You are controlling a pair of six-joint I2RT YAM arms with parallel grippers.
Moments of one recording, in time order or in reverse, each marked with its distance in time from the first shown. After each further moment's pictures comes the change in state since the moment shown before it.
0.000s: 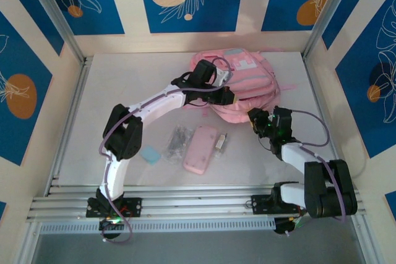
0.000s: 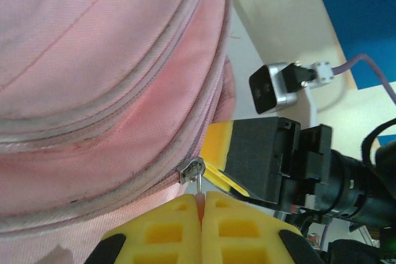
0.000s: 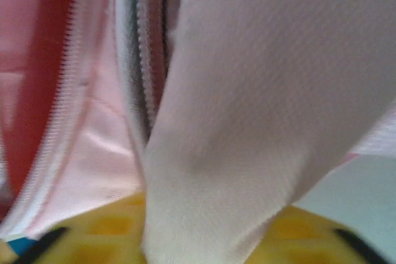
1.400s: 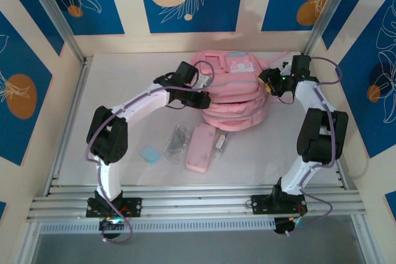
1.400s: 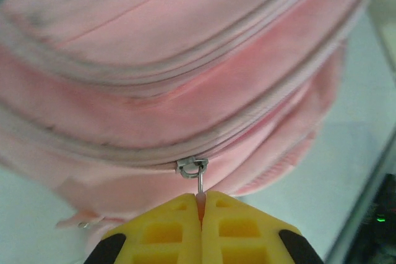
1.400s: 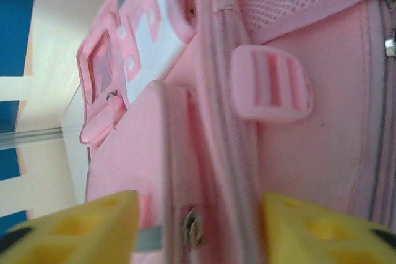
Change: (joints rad) left arm 0.067 -0.142 -0.150 -0.200 -0.129 0.209; right arm -0.224 0.480 0.927 -0.803 -0.224 -0.509
